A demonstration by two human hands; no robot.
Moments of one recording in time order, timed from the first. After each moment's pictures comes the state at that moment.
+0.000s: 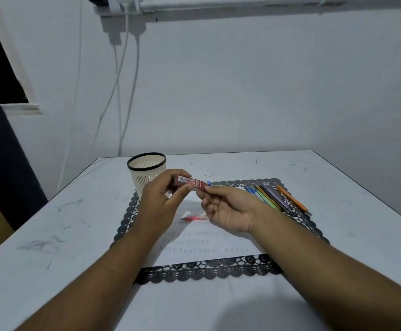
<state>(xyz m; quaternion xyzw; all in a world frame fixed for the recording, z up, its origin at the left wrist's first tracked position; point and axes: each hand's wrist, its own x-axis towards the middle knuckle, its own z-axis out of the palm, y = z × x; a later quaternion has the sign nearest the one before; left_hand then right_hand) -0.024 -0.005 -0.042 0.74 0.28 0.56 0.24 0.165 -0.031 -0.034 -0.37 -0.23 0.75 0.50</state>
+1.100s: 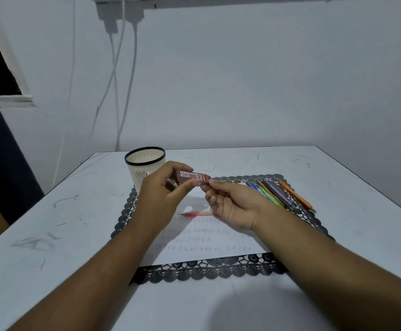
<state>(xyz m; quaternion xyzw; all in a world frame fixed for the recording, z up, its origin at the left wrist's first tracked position) -0.022 -0.011 -0.028 0.74 0.34 0.53 0.23 0.169 -0.028 -0.035 -0.36 -0.20 0.74 0.53</state>
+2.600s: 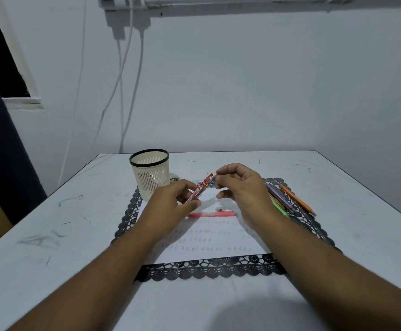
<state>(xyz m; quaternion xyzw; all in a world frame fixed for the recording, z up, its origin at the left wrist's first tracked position) -0.027 -0.006 -0.046 0.77 0.43 0.38 0.28 0.170 -0.043 -0.030 -0.45 -0.47 0.40 0.64</state>
